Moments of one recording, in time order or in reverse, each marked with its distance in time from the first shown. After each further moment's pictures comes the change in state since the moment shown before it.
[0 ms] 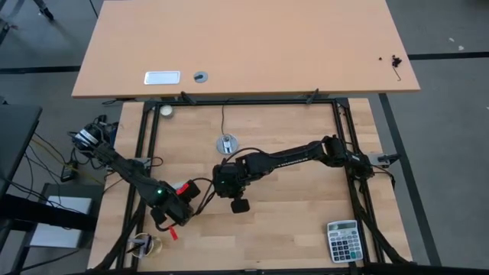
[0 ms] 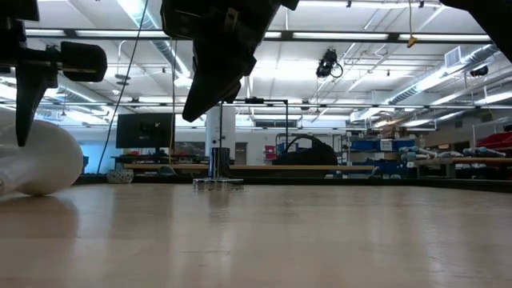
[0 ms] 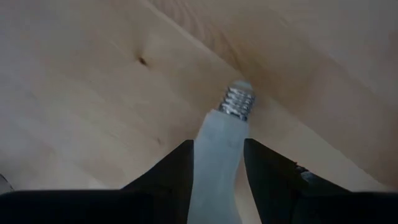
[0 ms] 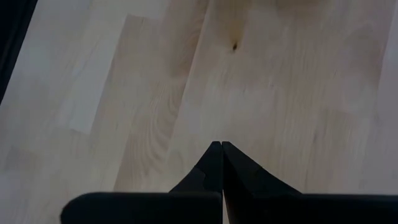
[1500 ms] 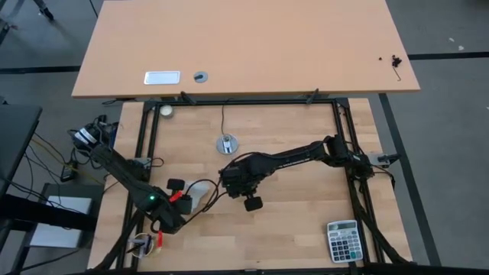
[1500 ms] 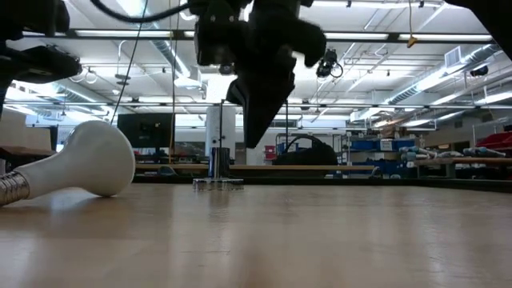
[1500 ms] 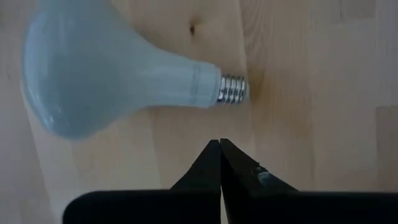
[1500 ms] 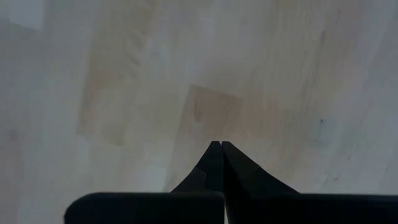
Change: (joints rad) left arm -0.102 -0.017 -0.009 0.011 -0.081 -0.893; right arm 0.015 -0.027 -0.049 -0.235 0.087 -0.056
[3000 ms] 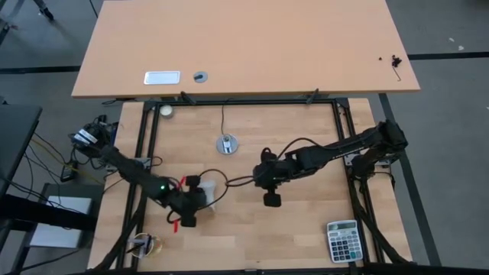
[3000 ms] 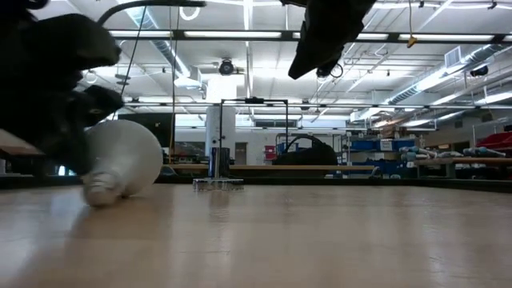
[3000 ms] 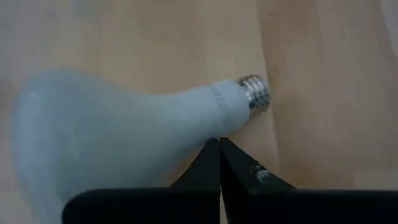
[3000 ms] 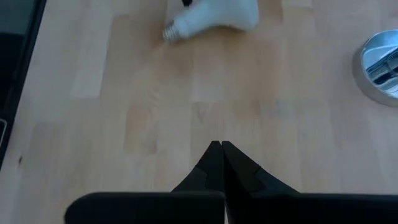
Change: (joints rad) left arm 0.186 0.005 -0.236 0.648 -0.106 0.215; right arm 0.057 -0.579 -0.668 0.512 0.150 0.312
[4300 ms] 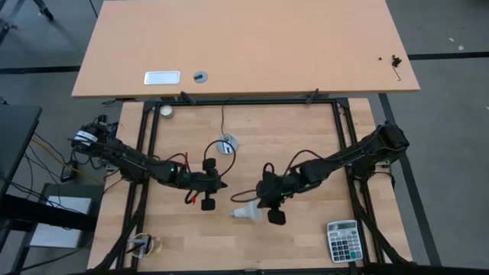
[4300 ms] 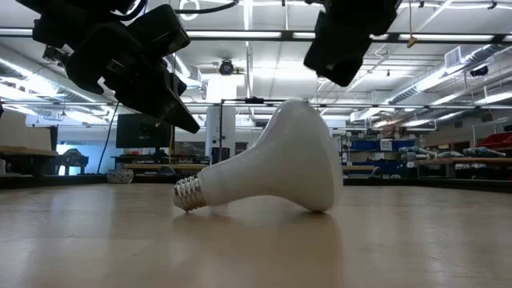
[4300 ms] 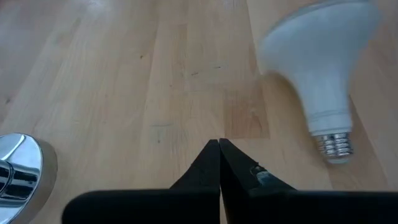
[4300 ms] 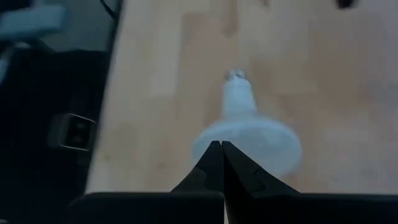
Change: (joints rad) left arm 0.272 0.000 0.000 0.356 0.059 0.258; right arm 0.113 0.002 -0.134 0.240 -0.135 0.208
